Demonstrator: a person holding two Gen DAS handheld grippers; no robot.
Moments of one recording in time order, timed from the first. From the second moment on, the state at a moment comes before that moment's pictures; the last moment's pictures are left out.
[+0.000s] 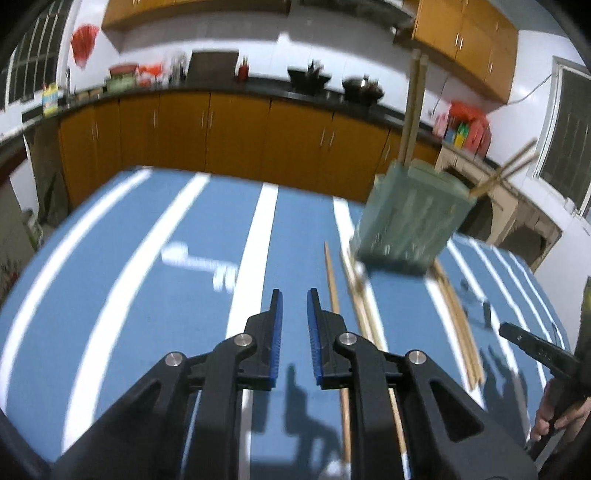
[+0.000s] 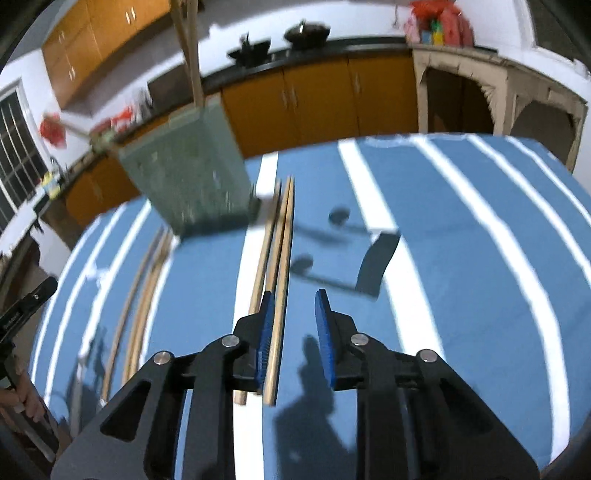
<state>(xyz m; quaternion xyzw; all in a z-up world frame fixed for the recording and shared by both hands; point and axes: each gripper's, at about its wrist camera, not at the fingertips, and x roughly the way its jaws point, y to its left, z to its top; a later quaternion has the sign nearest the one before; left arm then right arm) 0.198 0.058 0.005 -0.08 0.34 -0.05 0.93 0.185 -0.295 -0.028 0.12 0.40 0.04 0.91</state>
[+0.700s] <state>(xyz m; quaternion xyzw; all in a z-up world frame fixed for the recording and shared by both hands) 0.205 0.015 -0.029 -0.06 0.41 -0.12 0.90 0.199 -0.265 -0.057 0.03 0.43 0.03 0.90</state>
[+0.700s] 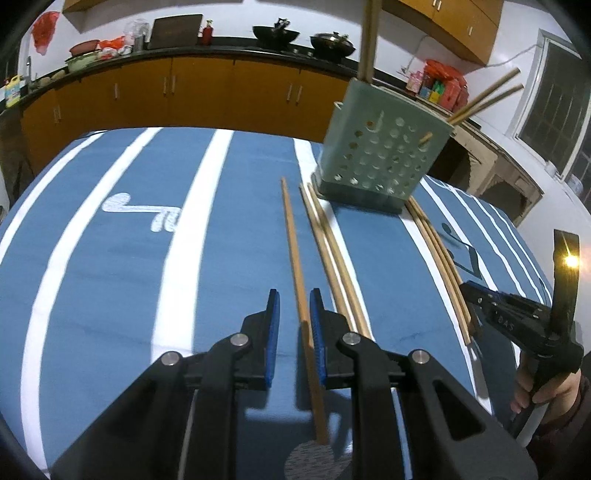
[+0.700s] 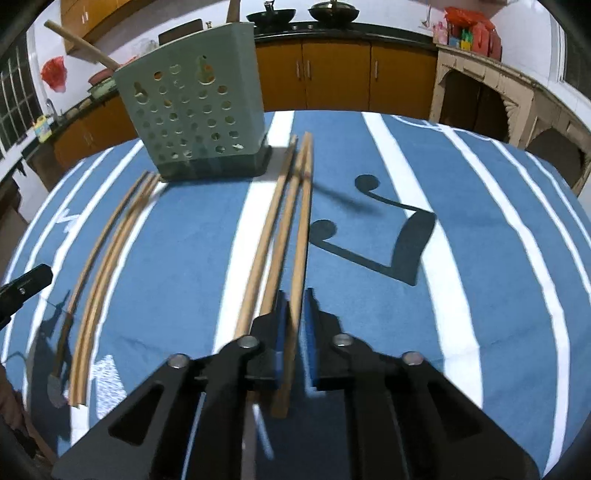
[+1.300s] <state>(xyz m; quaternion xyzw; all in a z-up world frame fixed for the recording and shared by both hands) 0.225 -0.009 -0.052 0.00 0.44 -0.08 0.90 0.197 -0.308 -0.059 0.09 0.42 -0.04 0.90</state>
